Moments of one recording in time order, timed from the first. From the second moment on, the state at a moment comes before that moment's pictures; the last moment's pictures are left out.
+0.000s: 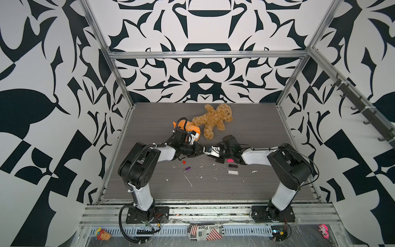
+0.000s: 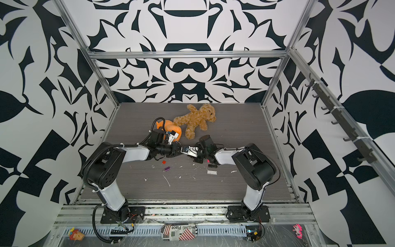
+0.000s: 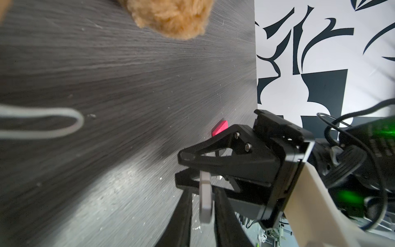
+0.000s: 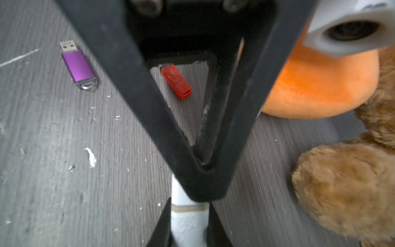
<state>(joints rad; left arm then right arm) -0.48 1.78 0.81 0.24 0.82 -0.73 0.60 1.77 0.79 0.23 -0.43 -0.76</state>
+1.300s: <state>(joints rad) -0.49 1.75 0.82 0.20 0.78 -0.68 0.61 1.77 0.86 0.12 -0.45 -0.72</state>
